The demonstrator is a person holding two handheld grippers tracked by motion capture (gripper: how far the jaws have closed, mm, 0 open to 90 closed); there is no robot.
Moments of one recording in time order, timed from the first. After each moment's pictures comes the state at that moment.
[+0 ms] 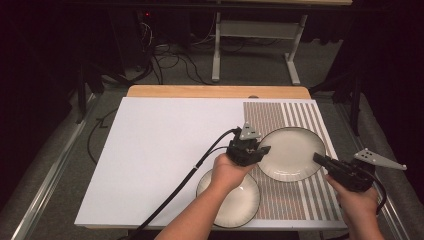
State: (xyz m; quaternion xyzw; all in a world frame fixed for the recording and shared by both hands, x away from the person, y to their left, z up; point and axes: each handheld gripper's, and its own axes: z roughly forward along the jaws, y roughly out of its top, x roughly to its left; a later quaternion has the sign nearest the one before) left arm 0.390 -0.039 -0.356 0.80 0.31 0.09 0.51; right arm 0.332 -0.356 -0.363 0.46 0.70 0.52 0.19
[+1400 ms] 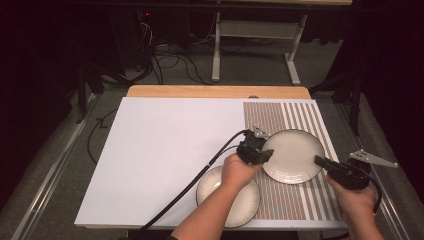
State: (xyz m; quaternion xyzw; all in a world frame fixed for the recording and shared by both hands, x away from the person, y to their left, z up) left arm 0.413 -0.071 -0.386 0.82 0.36 0.09 0.44; right arm 0.349 -0.371 -0.392 0.49 0.70 0.48 0.18
